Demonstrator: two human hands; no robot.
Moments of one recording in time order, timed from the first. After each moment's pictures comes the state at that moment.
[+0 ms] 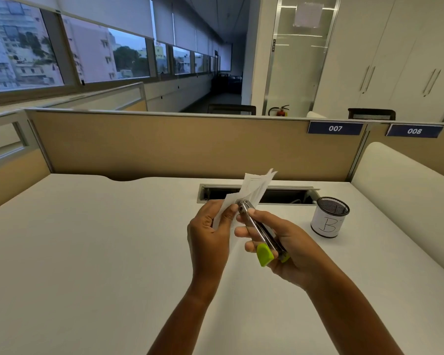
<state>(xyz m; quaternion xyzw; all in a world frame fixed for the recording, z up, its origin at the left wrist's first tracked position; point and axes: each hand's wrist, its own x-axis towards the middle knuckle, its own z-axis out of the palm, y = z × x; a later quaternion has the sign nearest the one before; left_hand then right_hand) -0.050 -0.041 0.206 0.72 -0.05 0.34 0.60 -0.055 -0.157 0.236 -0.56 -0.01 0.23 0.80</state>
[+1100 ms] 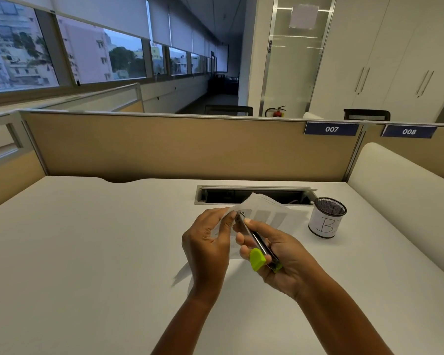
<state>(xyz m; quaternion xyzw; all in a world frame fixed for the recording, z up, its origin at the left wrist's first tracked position) -0.046 -0.043 0.191 0.74 -0.05 0.44 0.51 -0.057 -0.148 0.224 -0.46 0.12 0.21 0.86</state>
